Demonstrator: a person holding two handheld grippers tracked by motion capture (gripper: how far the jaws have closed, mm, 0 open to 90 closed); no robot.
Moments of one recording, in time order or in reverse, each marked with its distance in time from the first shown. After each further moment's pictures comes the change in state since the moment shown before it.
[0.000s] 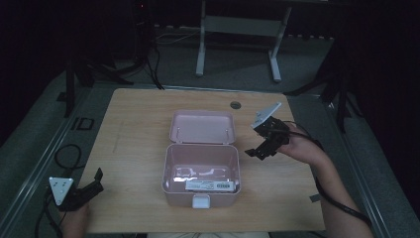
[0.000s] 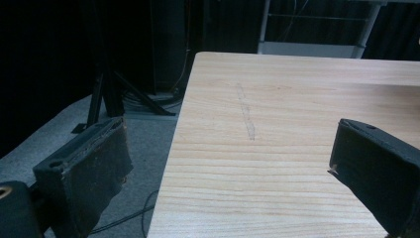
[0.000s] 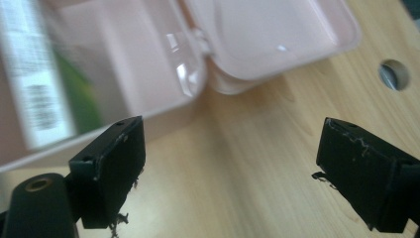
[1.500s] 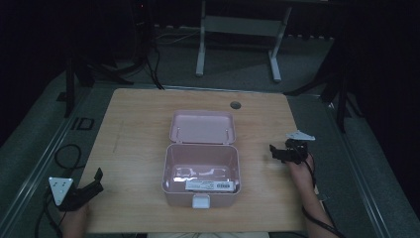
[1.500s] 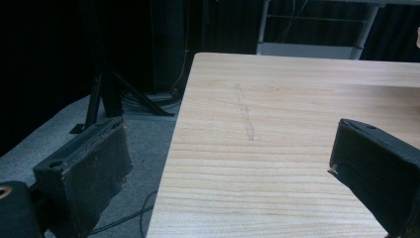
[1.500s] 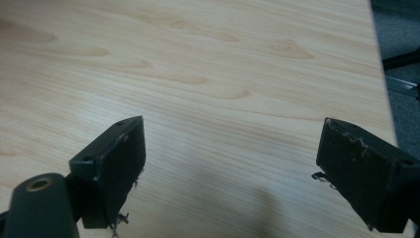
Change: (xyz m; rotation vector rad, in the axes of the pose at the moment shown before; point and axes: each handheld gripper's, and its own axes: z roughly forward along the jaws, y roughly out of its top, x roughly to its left) left arm 0.000 0.000 0.000 -0.002 -0.005 -0.004; right arm -0.050 -0.170 0.095 -0.264 -0.517 0.668
